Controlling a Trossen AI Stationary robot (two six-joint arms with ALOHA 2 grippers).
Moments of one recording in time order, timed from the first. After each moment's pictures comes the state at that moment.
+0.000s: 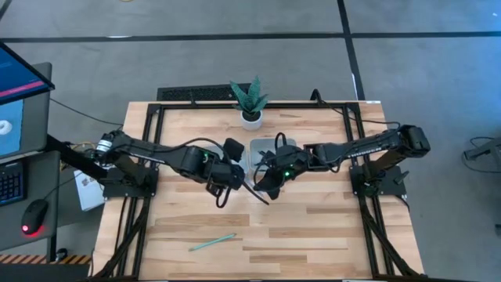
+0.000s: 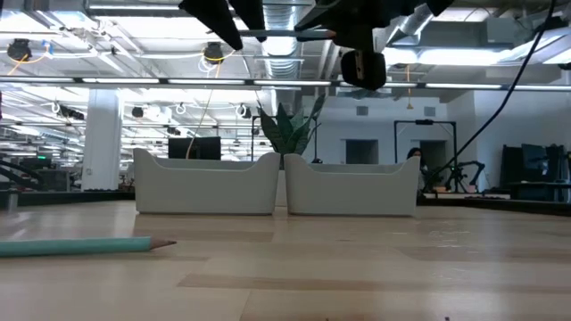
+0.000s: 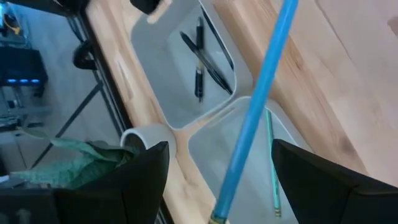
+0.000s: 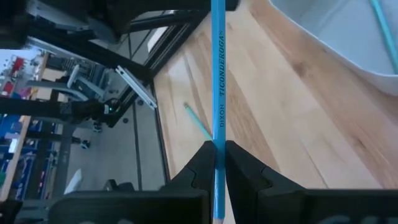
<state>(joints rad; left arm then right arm) -0.22 1.67 1.63 -1.09 -0.51 0.46 0.10 1.53 1.07 -0.10 -0.25 0.81</state>
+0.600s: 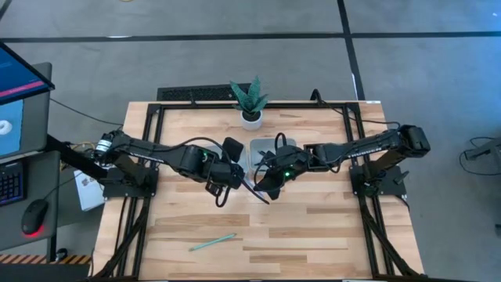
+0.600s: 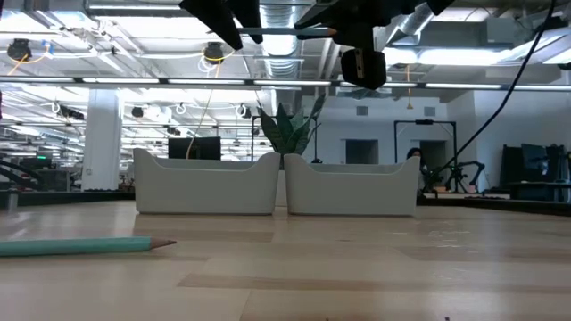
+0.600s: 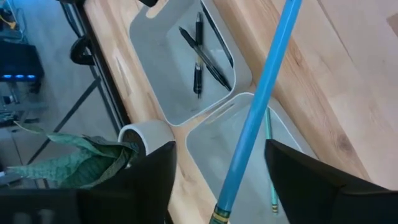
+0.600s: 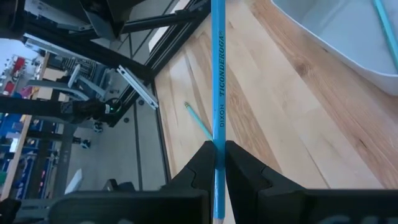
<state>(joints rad) -0.22 1.67 1.64 -1.11 -0.50 0.44 0.10 1.53 1.07 -0.09 -0.25 0.81</state>
